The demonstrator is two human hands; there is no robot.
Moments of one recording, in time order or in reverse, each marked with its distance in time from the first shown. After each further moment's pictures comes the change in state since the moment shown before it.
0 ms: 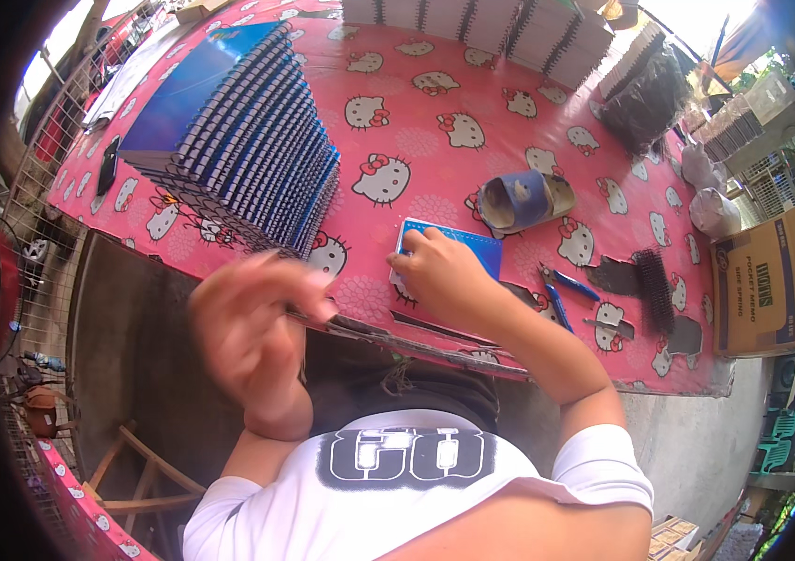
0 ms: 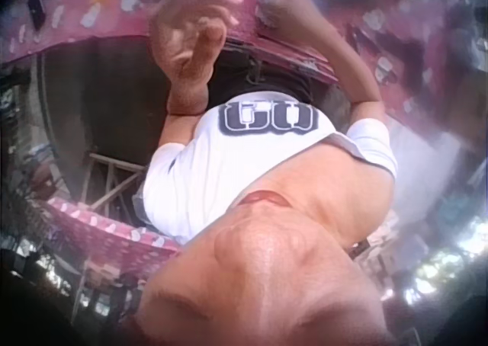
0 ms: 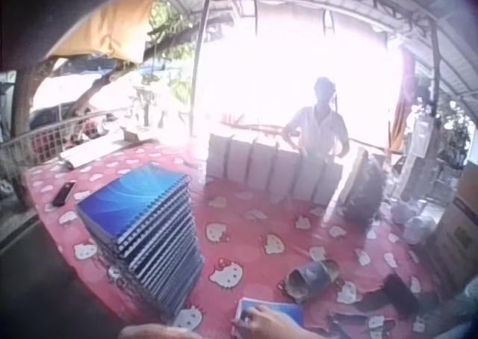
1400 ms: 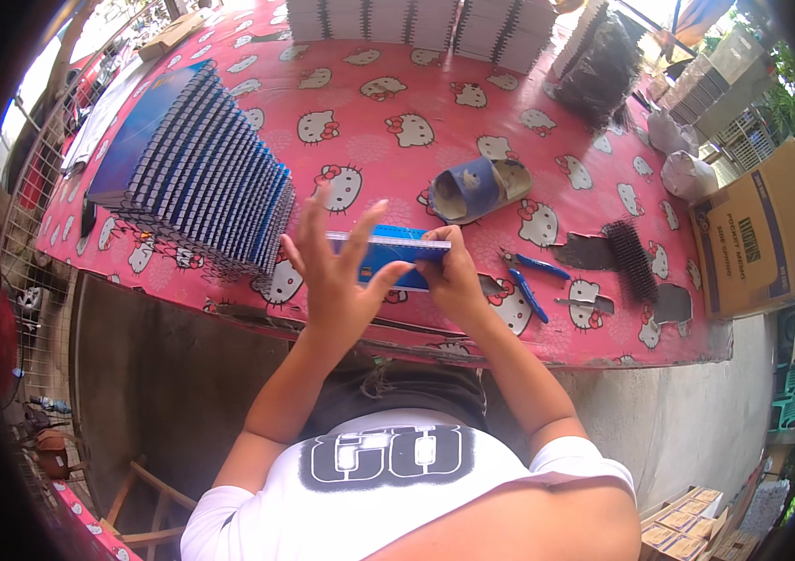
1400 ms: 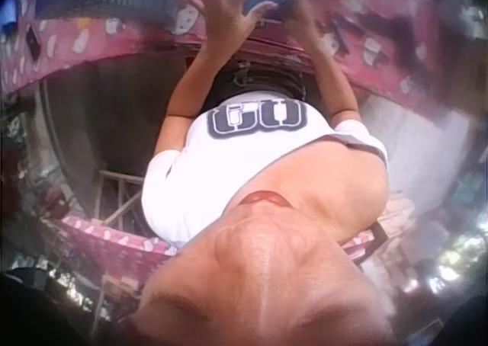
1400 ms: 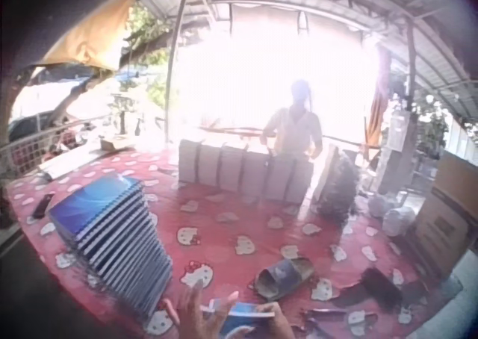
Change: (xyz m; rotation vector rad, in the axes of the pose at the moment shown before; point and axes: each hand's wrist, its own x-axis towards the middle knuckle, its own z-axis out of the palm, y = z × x) left_hand -0.015 -0.090 0.071 0.914 -0.150 0.077; right_hand -0.060 0.040 0.055 0.926 0.681 0.346
